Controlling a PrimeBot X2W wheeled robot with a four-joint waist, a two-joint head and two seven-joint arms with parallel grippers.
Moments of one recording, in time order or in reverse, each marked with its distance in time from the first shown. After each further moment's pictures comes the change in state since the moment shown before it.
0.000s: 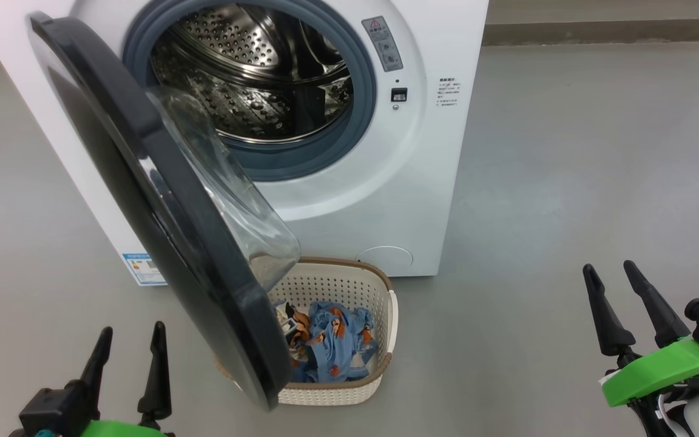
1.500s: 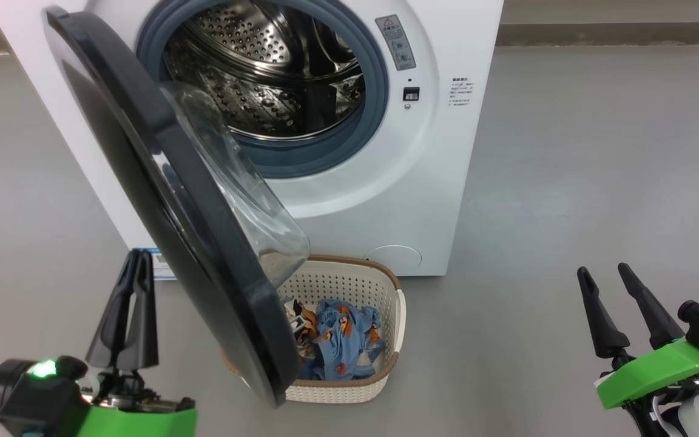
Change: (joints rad) left arm -0.026 0.032 -0.063 -0.303 0.065 0.031 -0.048; right arm -0.002 0.009 0.007 0.009 -0.017 0.000 -0.001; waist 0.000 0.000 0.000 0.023
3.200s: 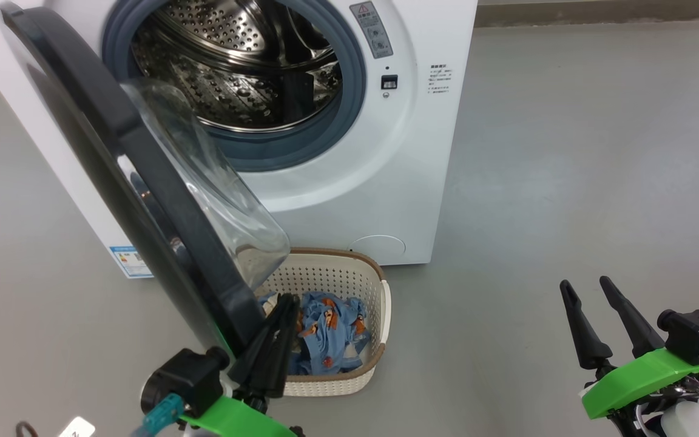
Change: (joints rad) left arm -0.059 -0.098 -0.261 0.178 -0.119 -0.062 0.119; right arm -0.004 0.026 0.037 0.042 0.002 0.000 0.000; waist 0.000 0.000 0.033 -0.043
